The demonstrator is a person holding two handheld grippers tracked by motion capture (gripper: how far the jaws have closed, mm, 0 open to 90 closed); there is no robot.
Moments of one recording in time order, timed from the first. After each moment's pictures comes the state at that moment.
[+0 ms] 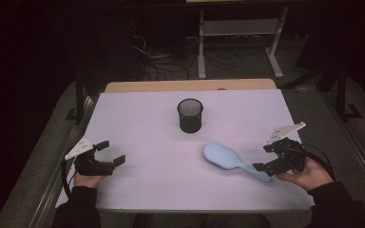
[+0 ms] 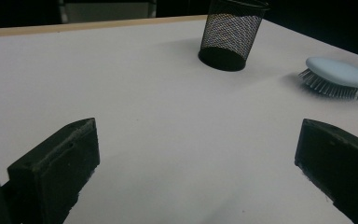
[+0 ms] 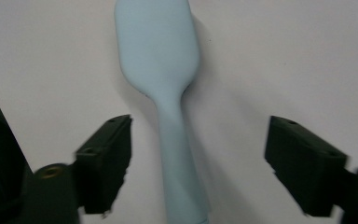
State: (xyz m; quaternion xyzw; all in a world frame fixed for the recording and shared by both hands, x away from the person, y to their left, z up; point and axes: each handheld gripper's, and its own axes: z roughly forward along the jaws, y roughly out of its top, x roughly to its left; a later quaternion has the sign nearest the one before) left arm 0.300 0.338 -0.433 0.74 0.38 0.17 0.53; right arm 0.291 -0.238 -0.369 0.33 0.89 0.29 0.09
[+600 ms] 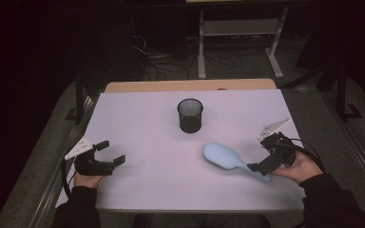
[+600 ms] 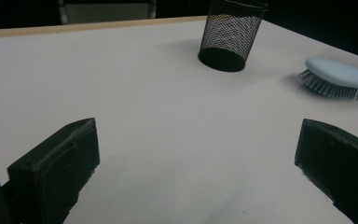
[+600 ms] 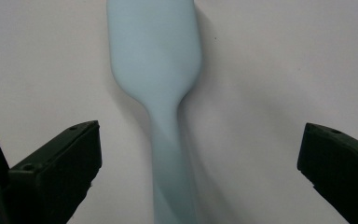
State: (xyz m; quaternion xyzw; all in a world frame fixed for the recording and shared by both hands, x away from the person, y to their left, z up) left arm 0.300 0.338 -0.433 0.74 0.38 0.17 0.54; right arm 0.313 -0.226 -0.380 0.31 0.91 0.27 0.07
